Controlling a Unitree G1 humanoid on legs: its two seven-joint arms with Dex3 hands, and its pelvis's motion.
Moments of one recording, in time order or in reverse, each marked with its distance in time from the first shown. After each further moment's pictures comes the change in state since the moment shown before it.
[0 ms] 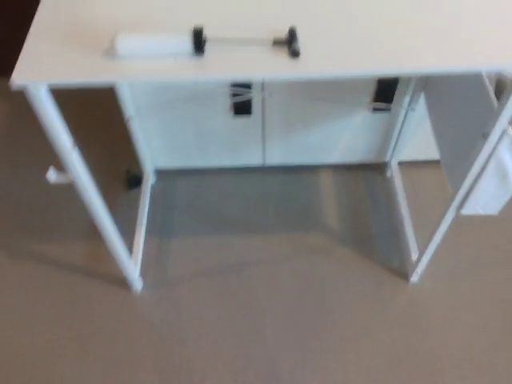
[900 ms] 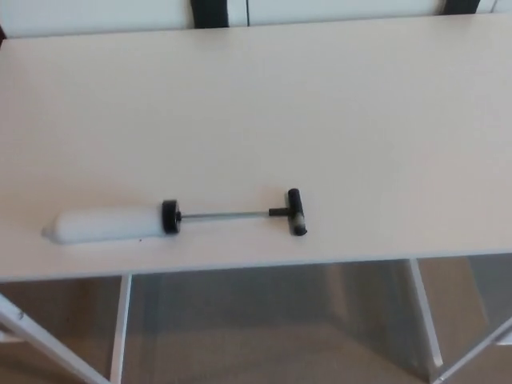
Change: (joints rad) left_arm 0.103 -0.035 -0.022 -0.264 -0.036 -0.011 -0.036; right_arm -0.026 0.012 0.025 0.043 0.005 -0.075 -0.004
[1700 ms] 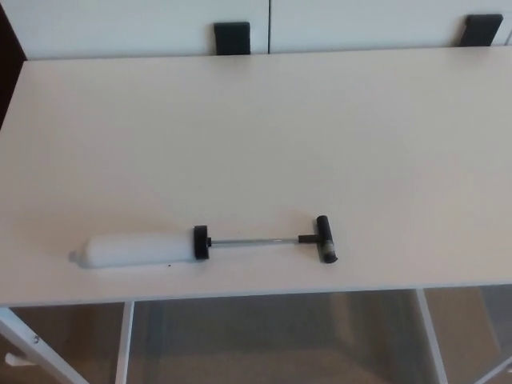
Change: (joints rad) left_arm 0.058 0.014 -0.010 -0.172 -0.016 0.146 0.003; right_arm -0.001 0.004 0.021 0.016 -0.010 0.000 -0.032
